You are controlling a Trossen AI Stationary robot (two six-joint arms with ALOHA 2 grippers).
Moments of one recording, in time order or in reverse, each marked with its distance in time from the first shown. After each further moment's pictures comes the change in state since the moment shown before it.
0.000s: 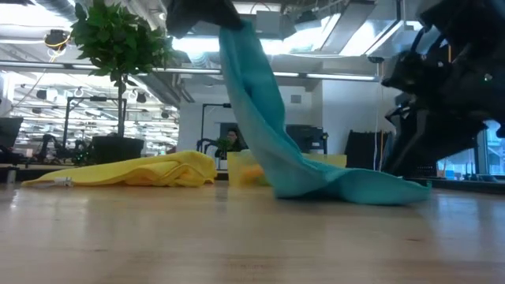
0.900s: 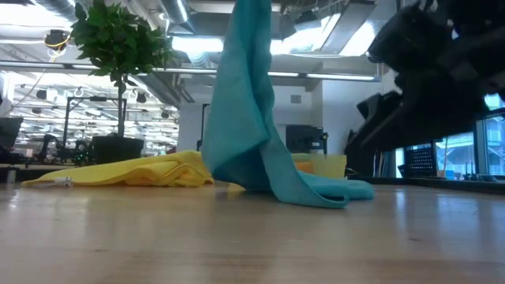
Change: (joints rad) left arm 0.117 -0.146 0.000 0.316 0.148 0.397; right arm 0.082 0.236 0.062 0.500 -0.053 -0.104
